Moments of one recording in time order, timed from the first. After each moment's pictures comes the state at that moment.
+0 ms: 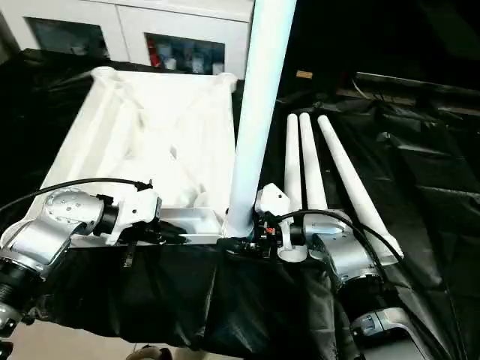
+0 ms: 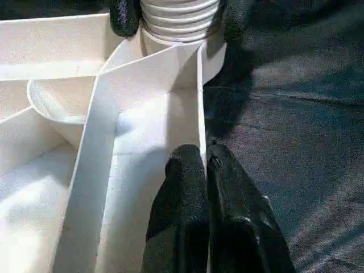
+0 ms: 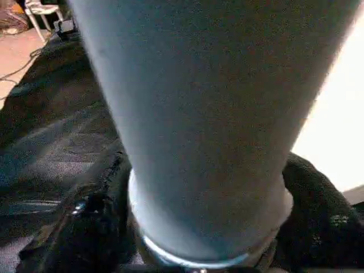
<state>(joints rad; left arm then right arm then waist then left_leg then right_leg) -0.51 0.55 -0.33 0.40 -0.02 -0.03 -1.30 -0.45 -0.33 0.21 0.51 0.17 0.00 1.21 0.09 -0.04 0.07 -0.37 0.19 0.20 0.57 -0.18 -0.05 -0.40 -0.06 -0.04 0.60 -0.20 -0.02</state>
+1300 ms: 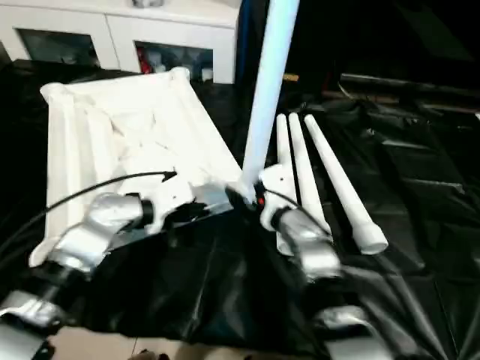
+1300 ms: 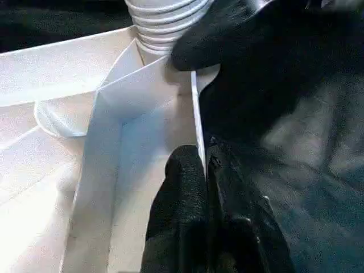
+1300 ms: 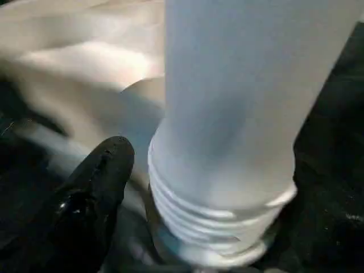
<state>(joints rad) -0.51 0.39 -0.30 0.43 0.08 0.04 -1.03 -0.45 -0.21 0.11 0.60 0.08 -0.06 0.79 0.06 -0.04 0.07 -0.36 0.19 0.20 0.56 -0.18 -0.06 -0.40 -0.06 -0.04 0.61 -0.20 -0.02</state>
